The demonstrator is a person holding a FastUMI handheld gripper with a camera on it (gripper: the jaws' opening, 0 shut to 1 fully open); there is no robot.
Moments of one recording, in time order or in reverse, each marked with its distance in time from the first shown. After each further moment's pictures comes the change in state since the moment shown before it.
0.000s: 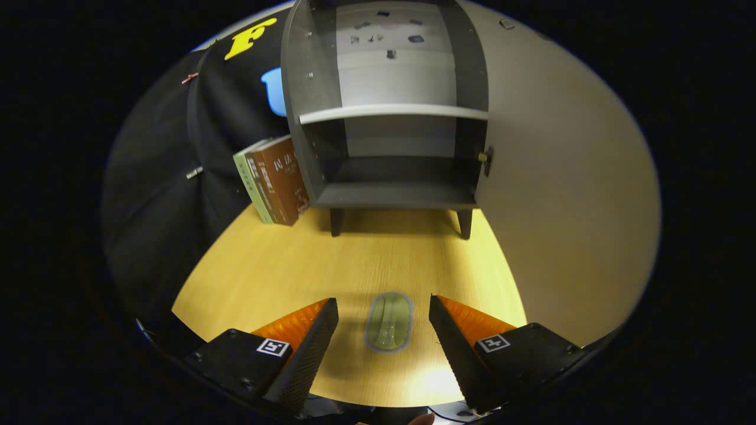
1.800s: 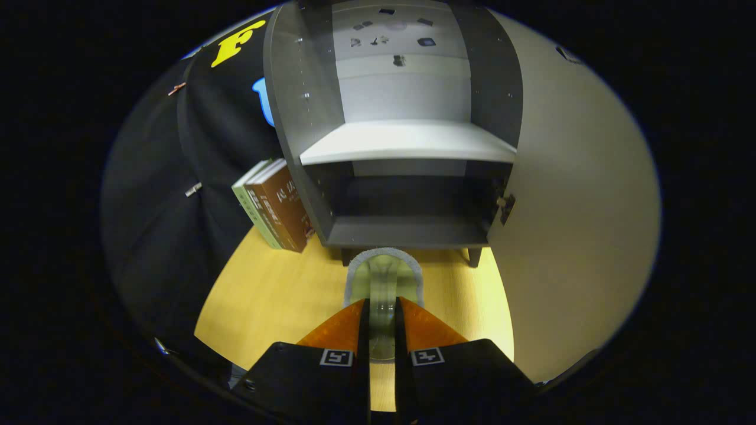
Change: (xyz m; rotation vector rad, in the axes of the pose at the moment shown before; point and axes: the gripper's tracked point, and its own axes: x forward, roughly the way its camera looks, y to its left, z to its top) arm -0.048 0.025 0.152 0.048 -0.041 0.029
